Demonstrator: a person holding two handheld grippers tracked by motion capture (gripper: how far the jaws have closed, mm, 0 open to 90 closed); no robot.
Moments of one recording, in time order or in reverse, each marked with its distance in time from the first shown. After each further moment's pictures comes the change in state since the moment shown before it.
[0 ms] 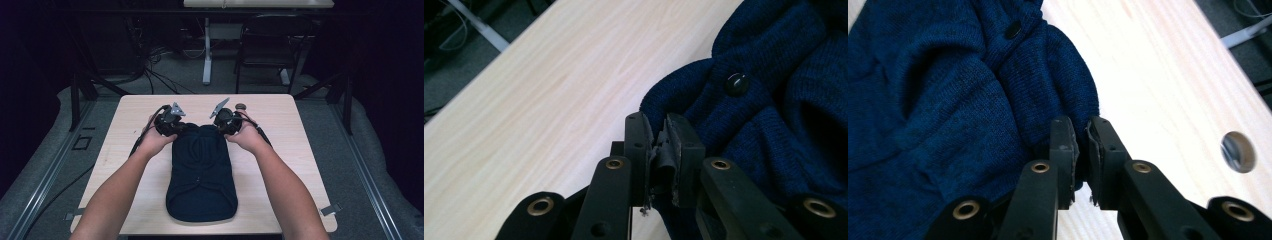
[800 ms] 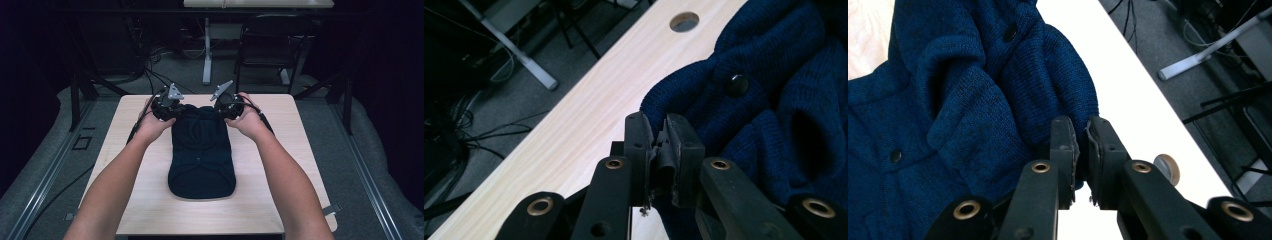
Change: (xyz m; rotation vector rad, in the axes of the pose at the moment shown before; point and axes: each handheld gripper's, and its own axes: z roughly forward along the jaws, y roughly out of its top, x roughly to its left) left arm 0.018 0.038 -0.032 -0.079 0.107 0.043; right arm -0.021 0.030 -0.039 -0.069 -0.112 -0.019
